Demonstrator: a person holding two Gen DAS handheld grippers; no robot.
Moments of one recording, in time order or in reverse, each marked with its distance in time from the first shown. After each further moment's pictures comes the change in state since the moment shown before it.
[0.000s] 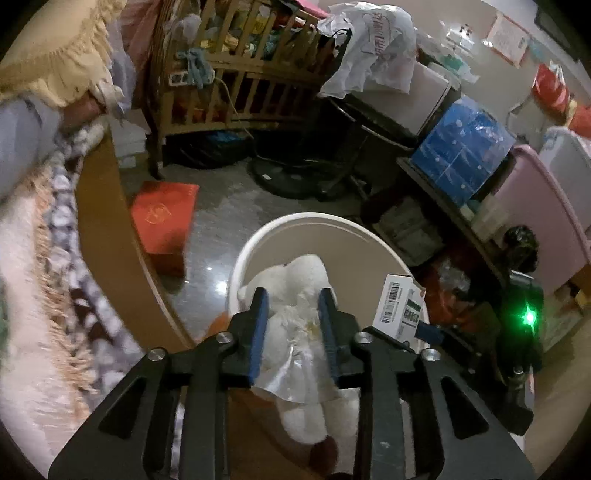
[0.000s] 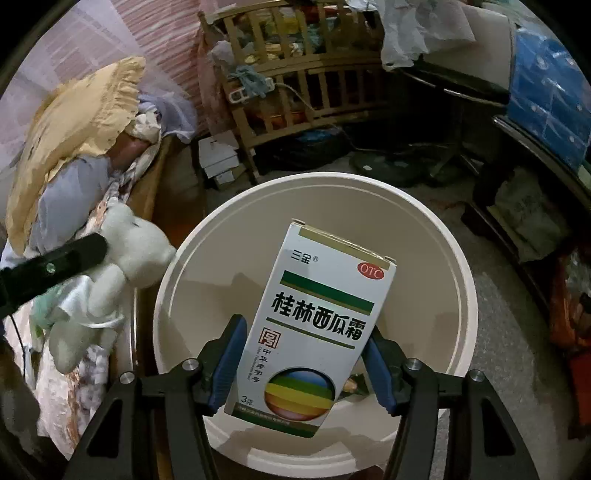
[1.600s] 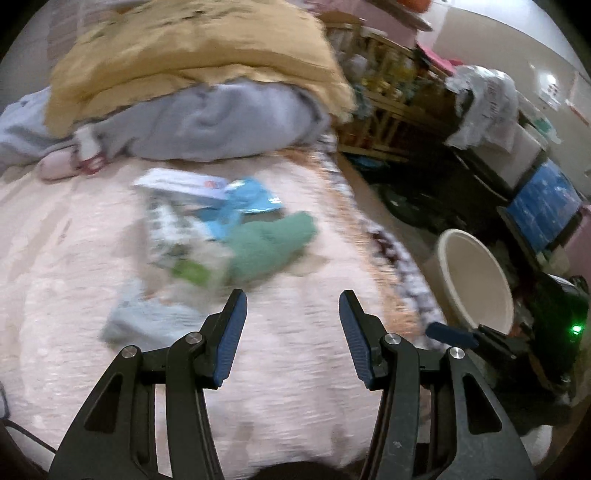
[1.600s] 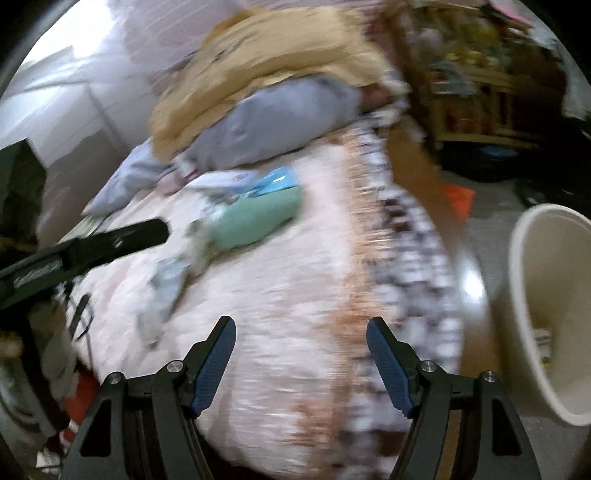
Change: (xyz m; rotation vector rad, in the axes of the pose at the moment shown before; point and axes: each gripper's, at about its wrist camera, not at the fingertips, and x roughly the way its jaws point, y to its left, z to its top) left arm -0.235 0.186 -0.108 -0.218 -0.108 0.393; right arm -0.024 0.252 -0.075 -0.357 0.080 0.475
